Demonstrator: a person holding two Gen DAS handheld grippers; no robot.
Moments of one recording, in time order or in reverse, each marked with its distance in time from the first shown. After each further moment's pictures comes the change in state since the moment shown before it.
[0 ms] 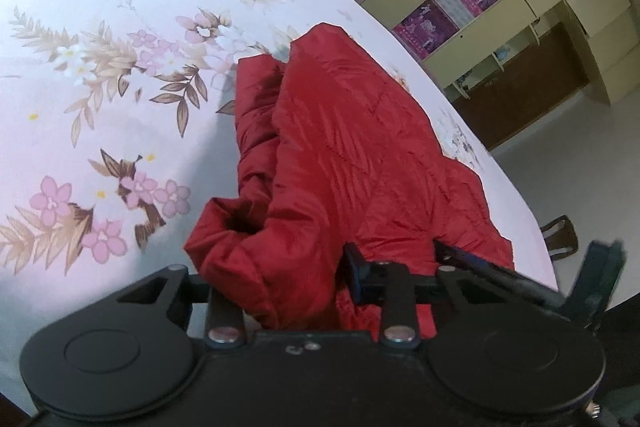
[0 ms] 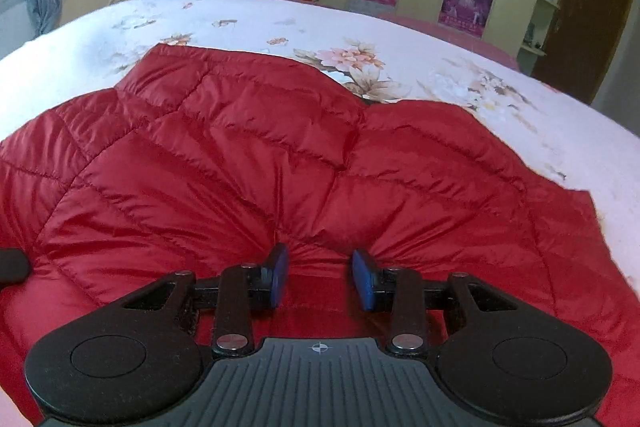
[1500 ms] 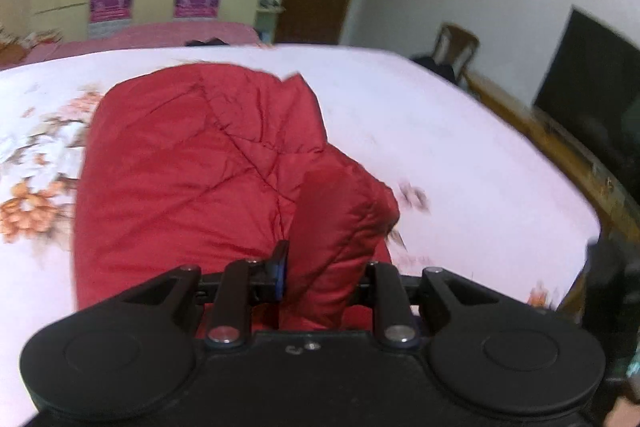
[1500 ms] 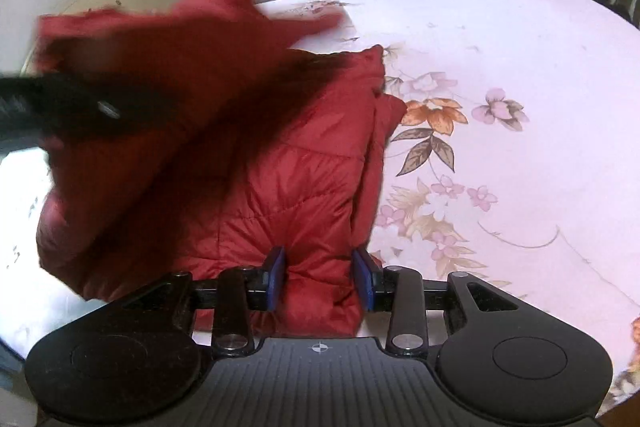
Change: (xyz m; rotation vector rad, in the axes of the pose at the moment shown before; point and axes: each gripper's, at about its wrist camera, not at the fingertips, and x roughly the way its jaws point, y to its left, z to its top) left arm 0.077 -0.281 -0.135 0.829 0.093 -0.153; right arm -0.121 -0.167 -0.137 0.432 -0.001 0.039
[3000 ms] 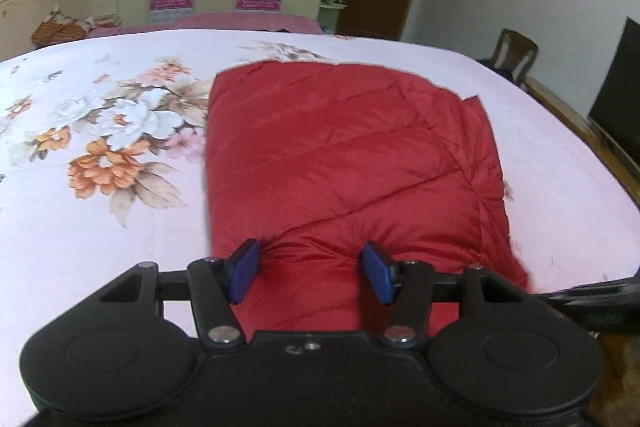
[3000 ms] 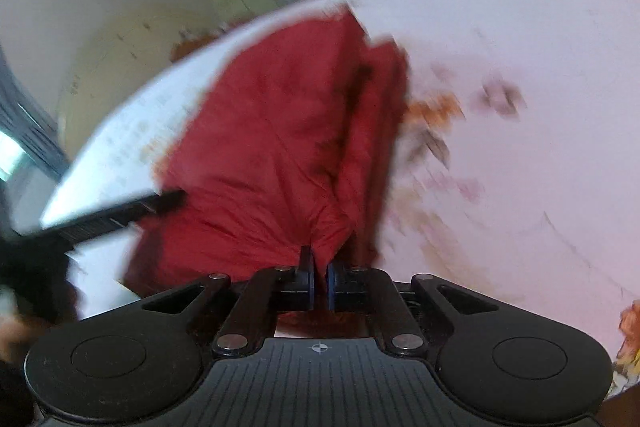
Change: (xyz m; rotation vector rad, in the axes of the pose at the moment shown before) left arm -0.006 0.062 -0.027 -0.091 0.000 0.173; right arm -0.028 -0.037 -0.006 0.075 0.069 0.141
